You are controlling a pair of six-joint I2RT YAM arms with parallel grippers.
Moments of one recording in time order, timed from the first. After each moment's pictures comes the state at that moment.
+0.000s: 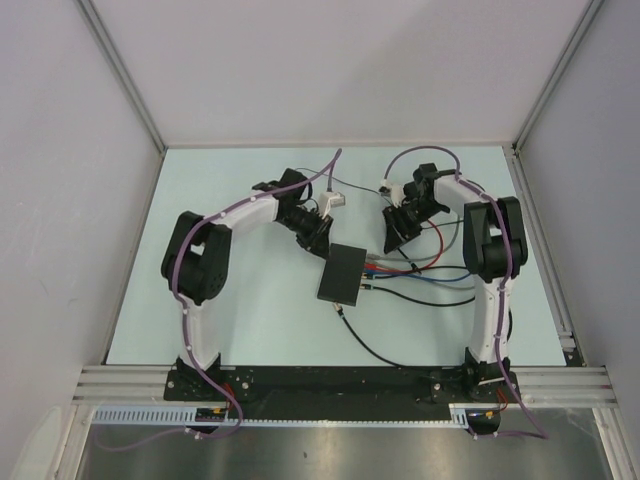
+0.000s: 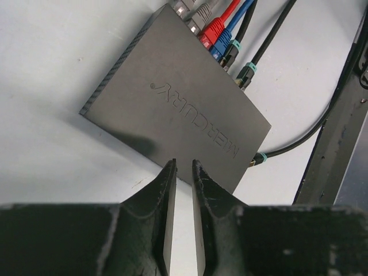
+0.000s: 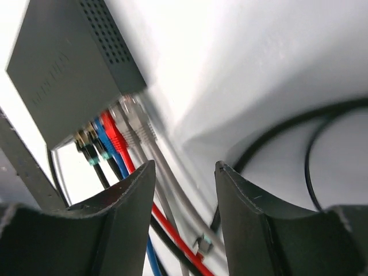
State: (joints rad) left arm -0.45 1.99 1.45 -0.68 0.78 0.32; right arm 0.19 2.14 1.58 -0.91 -0.70 -0.47
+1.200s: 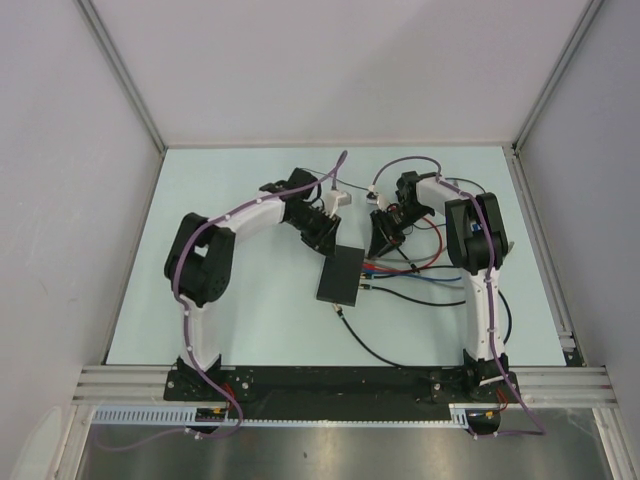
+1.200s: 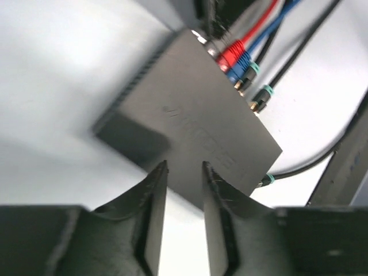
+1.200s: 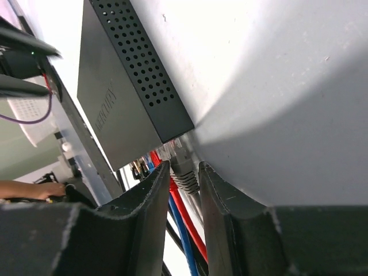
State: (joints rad) left arm -0.51 2.01 1.47 -0.64 0.67 0.21; right arm 0.25 2.32 1.71 -1.01 -0.88 -0.31
